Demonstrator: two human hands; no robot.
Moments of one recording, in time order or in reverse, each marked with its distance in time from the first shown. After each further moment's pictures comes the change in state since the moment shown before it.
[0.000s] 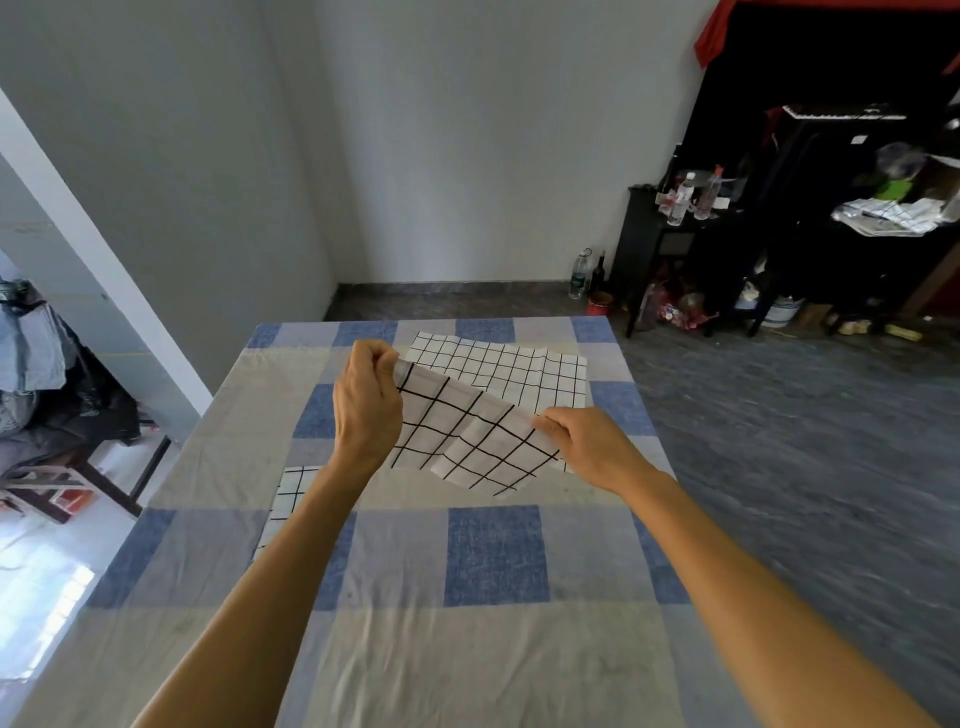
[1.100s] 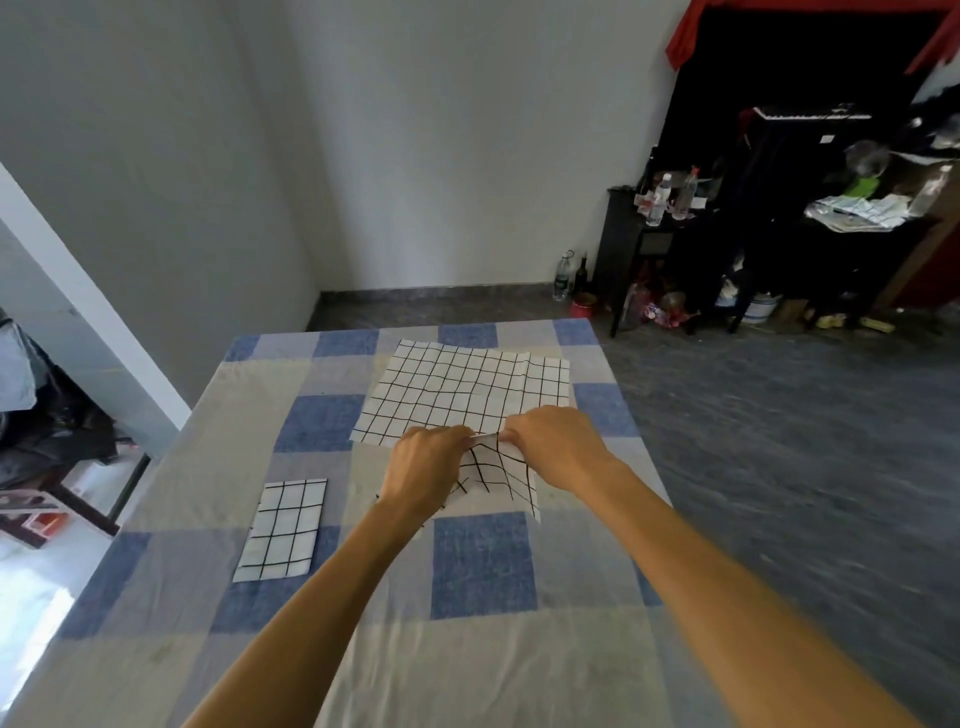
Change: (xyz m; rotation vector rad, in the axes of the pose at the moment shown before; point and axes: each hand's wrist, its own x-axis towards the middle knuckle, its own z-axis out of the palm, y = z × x) left_hand -0.050 0.004 0.057 0.533 -0.577 0.300; right_hand 0.018 -0.023 0.001 -0.603 -0.104 -0.071
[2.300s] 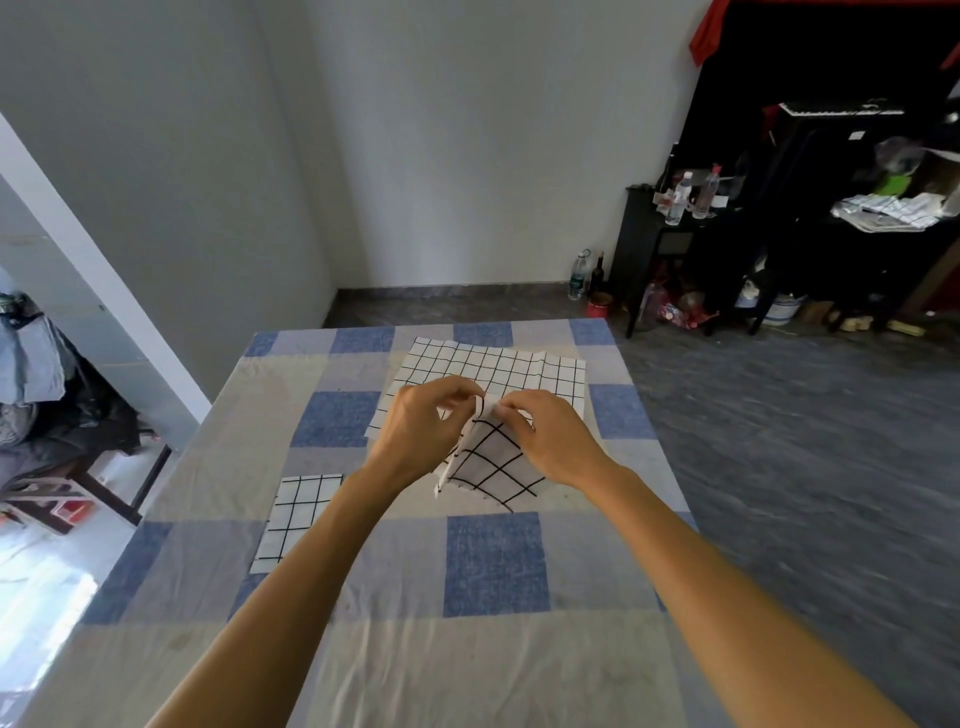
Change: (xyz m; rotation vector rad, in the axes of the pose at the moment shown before) left_hand 0.011 0.000 -0.059 -0.518 0.183 -0.049; right_hand 0.004 -0.014 -0.001 0.692 0.168 0.020
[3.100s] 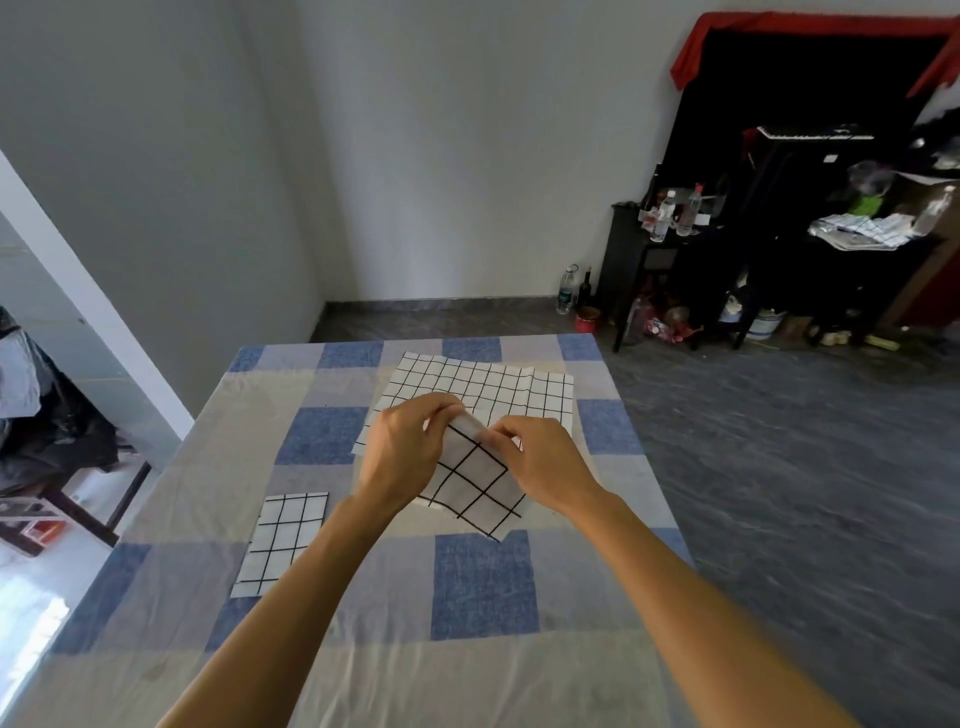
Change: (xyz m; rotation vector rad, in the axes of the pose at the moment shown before) left_hand -0.001 -0.007 0.004 0.070 0.167 0.111; right_hand -0.003 0.003 0.003 0.004 0.059 0.040
